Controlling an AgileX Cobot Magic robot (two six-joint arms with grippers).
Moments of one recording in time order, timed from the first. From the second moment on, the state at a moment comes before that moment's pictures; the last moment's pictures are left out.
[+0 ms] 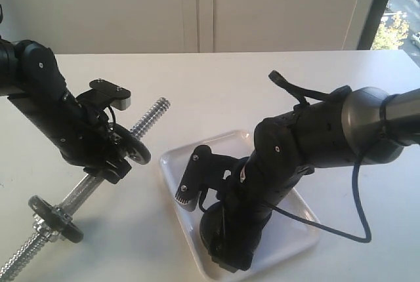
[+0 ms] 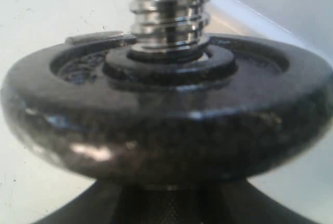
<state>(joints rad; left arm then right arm) -0.41 1.73 -1.07 -0.31 0.72 0.50 0.71 1.81 -0.93 0.19 0.48 -0.73</state>
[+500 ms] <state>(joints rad) -0.41 1.73 -1.07 -0.31 0.72 0.50 0.71 1.82 -0.94 0.18 0.52 -0.70</state>
